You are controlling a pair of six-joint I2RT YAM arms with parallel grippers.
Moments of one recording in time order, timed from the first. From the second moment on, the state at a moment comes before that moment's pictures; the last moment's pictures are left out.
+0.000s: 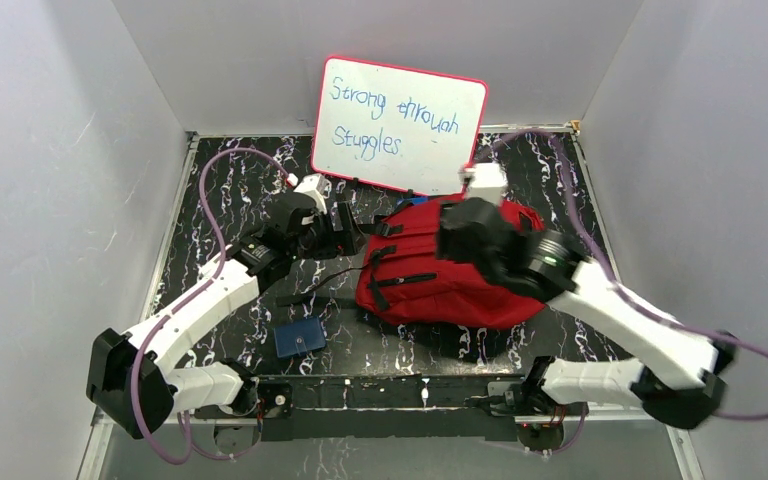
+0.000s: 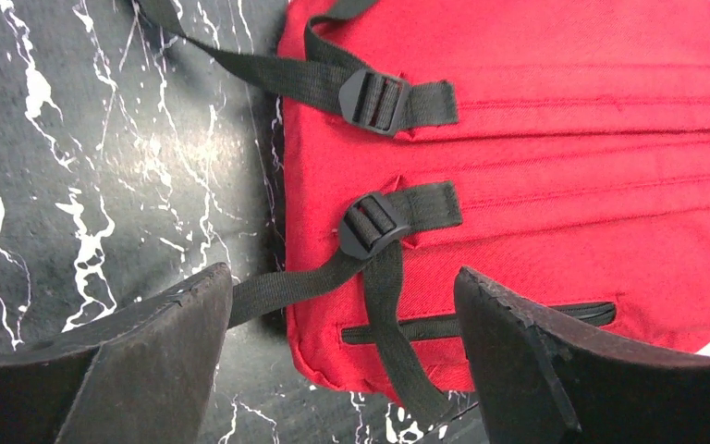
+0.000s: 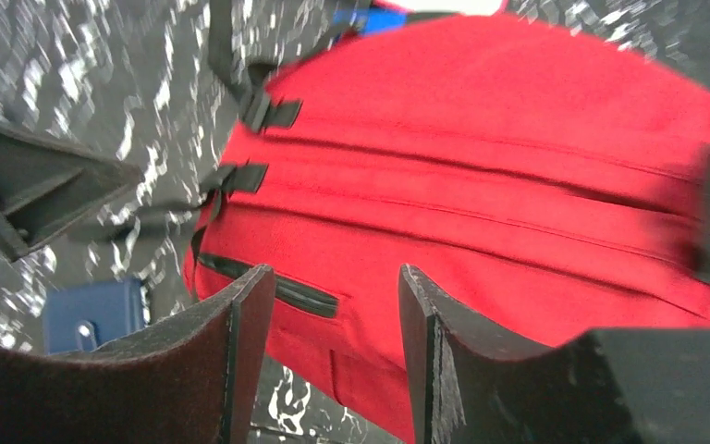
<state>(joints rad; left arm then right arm) -0.59 1.19 0.93 -0.36 0.01 -0.60 1.03 1.05 1.34 -0.96 0.64 0.65</state>
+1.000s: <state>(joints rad) -0.59 1.38 0.86 -0.19 0.15 -0.69 0.55 0.93 0.92 -0.65 -0.11 0.48</state>
